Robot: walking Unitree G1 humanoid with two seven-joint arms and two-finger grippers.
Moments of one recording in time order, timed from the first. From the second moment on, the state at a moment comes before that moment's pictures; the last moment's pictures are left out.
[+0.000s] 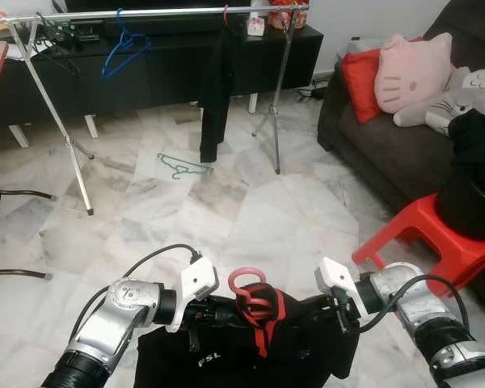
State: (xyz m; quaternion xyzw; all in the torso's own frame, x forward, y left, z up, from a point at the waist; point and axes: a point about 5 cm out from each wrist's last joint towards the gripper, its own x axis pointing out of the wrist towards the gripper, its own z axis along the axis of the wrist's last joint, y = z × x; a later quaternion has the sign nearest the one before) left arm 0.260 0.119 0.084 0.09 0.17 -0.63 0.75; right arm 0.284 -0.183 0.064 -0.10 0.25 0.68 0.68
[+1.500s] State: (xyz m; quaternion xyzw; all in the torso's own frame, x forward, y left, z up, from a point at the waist) left arm 0.264 0.121 0.068 0.12 0.19 -0.59 0.77; right arm 0.291 -0.185 0.066 -0.19 0.25 0.67 0.68
